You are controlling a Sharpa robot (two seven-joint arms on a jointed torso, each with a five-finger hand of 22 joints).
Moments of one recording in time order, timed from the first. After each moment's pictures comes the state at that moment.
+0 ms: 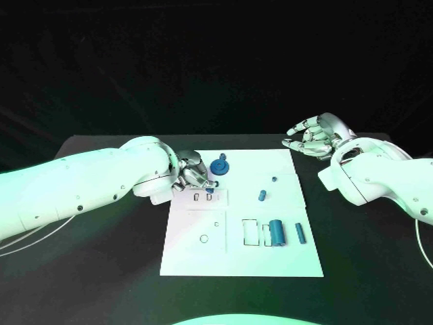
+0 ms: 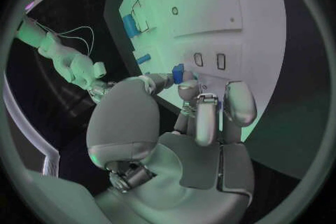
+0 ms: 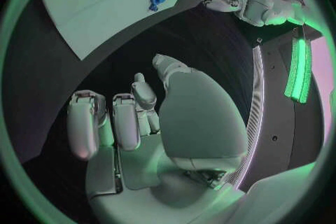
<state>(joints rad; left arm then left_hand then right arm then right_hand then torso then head) 1.30 -0.71 -0.07 1.46 -0.97 0.05 -0.49 1.15 -0.21 0.69 0.23 0.31 0.84 0.06 0.78 0.76 1.27 -0.02 1.12 0.93 1.47 -0.07 1.50 1.31 0.11 1.30 0.04 1.37 1.15 1.33 -0.87 -0.12 1.55 -0.90 -0.65 -0.24 1.37 -0.23 0.33 0.29 0.28 0.89 0.16 0.24 0.35 1.25 0.08 1.16 1.20 1.46 0.00 1.44 1.31 0.03 1.47 0.10 1.41 1.31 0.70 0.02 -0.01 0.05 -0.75</state>
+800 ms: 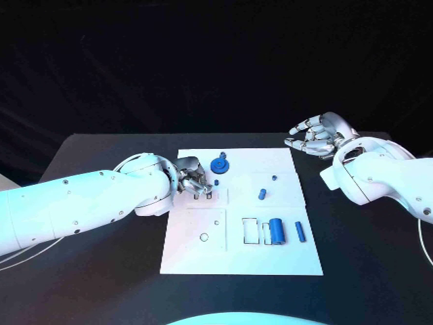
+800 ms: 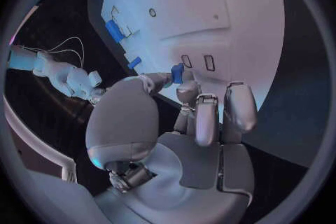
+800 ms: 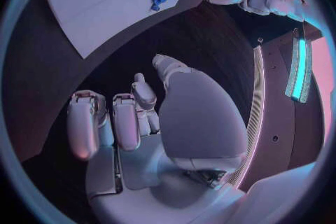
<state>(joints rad) 1.22 -0.74 -0.09 1.53 -1.16 -0.14 -0.47 1.15 -0.22 0.69 0.23 0.33 0.87 0.05 0.77 0.76 1.30 -0.02 1.13 0.96 1.47 -0.07 1.50 1.31 0.09 1.33 0.03 1.39 1.19 1.33 -0.87 -0.12 1.55 -0.90 -0.65 -0.24 1.37 -0.23 0.33 0.29 0.28 0.89 0.16 0.24 0.35 1.25 0.08 1.16 1.20 1.46 0.00 1.44 1.31 0.03 1.47 0.10 1.41 1.31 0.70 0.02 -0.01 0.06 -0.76</state>
